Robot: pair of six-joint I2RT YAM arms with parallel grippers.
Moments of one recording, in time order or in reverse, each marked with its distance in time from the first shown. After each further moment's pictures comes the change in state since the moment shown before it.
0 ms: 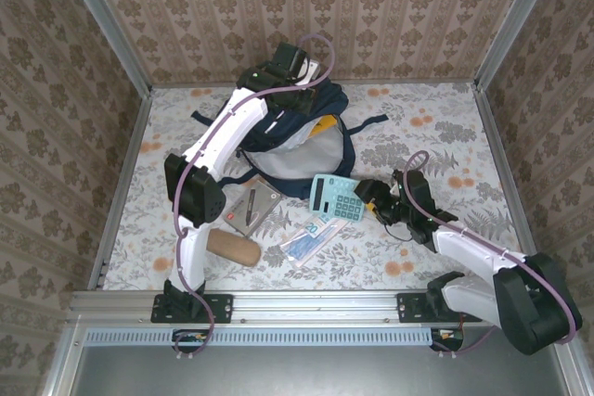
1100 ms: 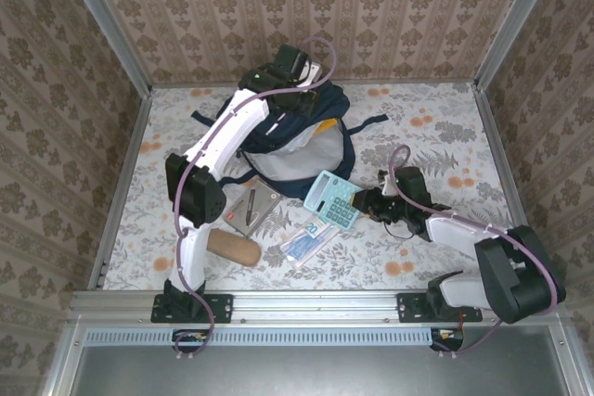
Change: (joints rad) left arm -0.006 0.000 -0.017 0.002 0.007 -0.003; right arm -0.056 0.148 0.032 0.026 -0.248 -0.275
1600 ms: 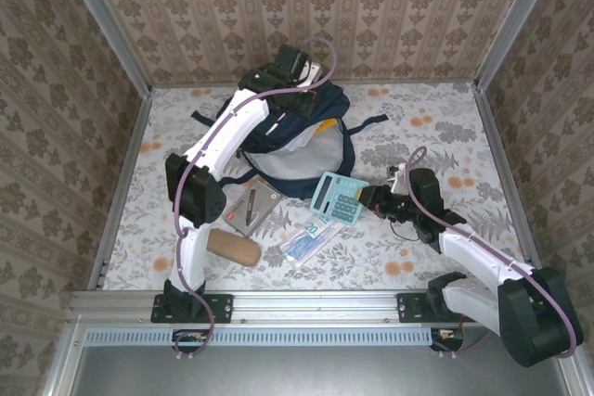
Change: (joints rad) left arm 0.000 0.000 0.000 0.001 0.000 0.000; right arm -0.022 -0.224 -0.027 -0.047 0.004 0.068
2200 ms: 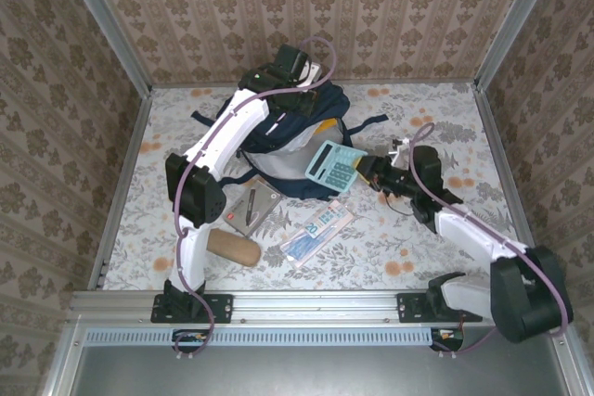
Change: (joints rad) left arm 0.000 0.000 -0.001 0.002 0.000 -0.005; right arm -0.027 0.173 0.175 0.187 -0.010 0.188
